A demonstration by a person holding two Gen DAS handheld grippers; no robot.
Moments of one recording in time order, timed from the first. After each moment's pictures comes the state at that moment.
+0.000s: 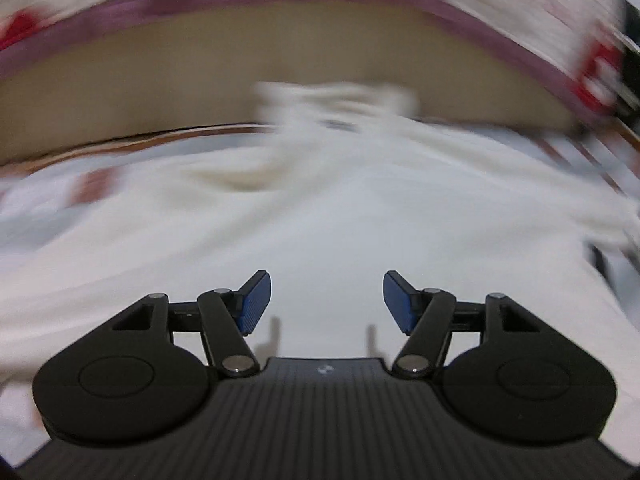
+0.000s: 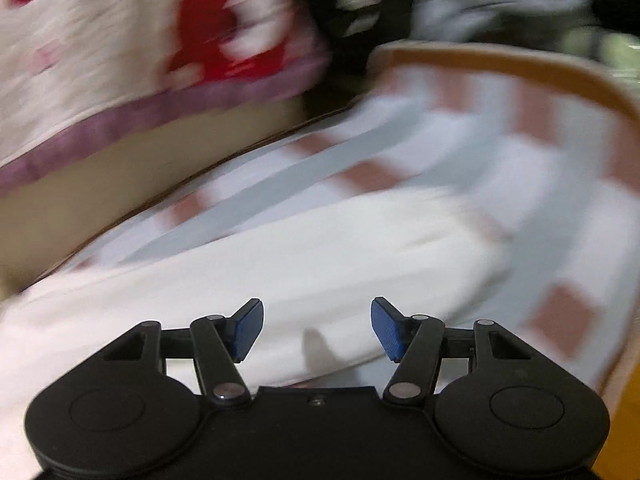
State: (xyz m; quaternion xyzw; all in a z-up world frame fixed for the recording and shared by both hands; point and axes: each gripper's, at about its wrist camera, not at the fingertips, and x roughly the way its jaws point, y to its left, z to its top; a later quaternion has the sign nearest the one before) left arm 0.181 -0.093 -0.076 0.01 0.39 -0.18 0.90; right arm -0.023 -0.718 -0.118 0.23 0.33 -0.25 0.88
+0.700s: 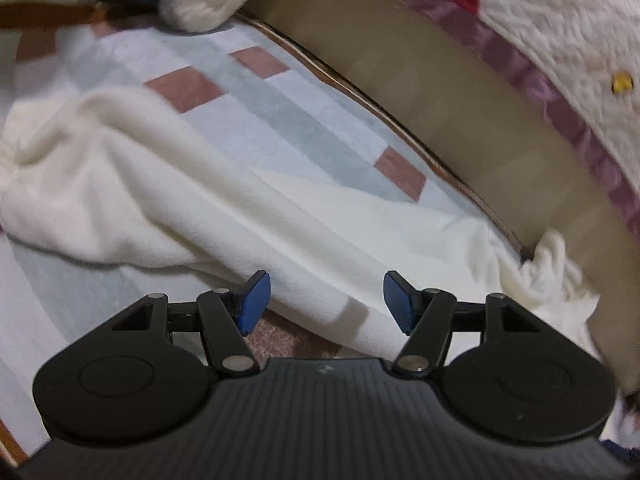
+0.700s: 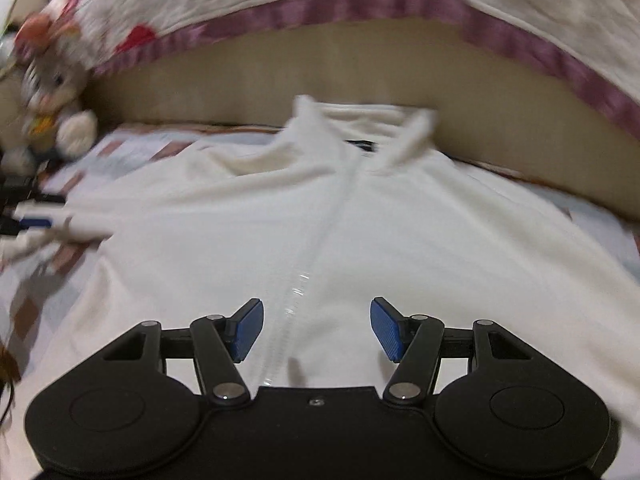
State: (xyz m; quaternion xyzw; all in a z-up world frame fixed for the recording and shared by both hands) left arm 0.204 0.119 -0.115 -0.29 0.39 0.05 0.87; right arm 0.099 -0.358 -0.083 -0.02 0.40 0.13 0.91
